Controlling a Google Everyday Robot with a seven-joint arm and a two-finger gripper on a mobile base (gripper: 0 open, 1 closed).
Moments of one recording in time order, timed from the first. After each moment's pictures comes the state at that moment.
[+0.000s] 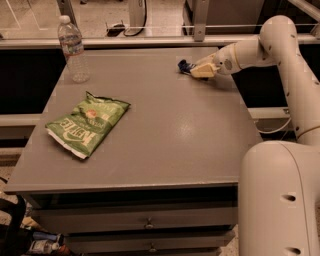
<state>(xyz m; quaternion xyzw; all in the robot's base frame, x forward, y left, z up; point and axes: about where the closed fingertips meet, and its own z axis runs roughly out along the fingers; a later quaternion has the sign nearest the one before) 0.786 -0.154 0.835 -0.45 0.76 0.26 0.40</state>
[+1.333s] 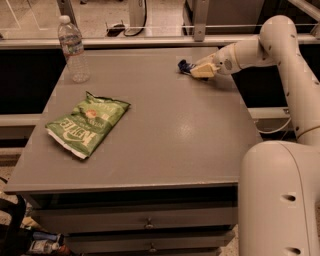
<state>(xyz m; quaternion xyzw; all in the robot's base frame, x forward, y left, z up) 0.786 -0.154 0.835 -0.45 0.76 0.26 0.40</state>
